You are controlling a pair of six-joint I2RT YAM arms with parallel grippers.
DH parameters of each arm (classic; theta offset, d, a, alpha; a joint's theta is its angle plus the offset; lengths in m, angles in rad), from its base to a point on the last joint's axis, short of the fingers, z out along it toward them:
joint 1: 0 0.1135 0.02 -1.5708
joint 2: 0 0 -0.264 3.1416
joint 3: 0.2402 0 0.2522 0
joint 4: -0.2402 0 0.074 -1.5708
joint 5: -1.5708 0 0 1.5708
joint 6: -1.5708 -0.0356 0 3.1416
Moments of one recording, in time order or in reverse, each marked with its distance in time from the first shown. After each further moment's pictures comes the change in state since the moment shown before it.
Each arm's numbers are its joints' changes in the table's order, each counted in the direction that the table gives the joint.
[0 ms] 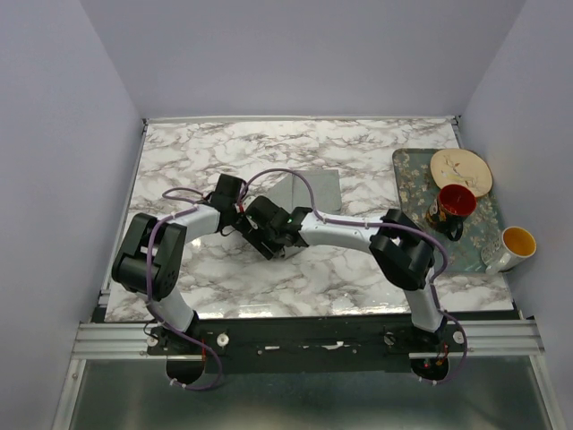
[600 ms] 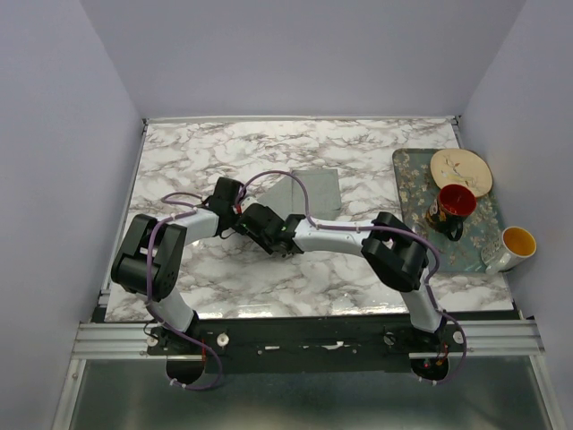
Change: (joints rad) left arm 0.005 -0.006 -0.052 0.077 -0.015 0.029; right arm 0.050 0.042 0.000 0.056 -0.245 -0.001
